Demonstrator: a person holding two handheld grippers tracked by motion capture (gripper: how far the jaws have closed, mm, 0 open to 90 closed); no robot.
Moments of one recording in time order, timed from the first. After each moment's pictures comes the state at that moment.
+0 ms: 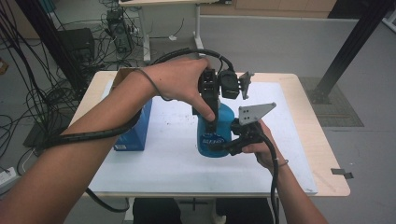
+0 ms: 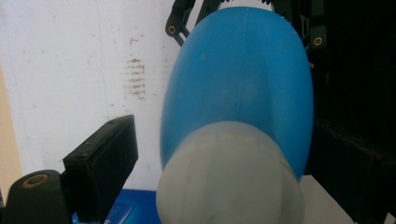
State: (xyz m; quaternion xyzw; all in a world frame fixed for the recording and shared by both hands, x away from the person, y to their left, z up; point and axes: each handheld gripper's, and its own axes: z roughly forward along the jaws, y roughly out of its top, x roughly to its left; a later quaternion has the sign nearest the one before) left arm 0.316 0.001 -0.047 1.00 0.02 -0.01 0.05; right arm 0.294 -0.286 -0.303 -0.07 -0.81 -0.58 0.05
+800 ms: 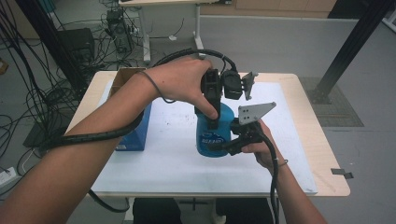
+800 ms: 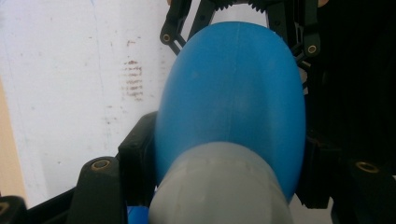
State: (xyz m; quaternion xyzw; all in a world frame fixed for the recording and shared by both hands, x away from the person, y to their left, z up) left arm 0.314 -0.005 -0.043 1.00 0.01 -0.01 0.04; right arm 0.294 -0.285 -0.301 -0.07 -0.81 -0.58 0.05
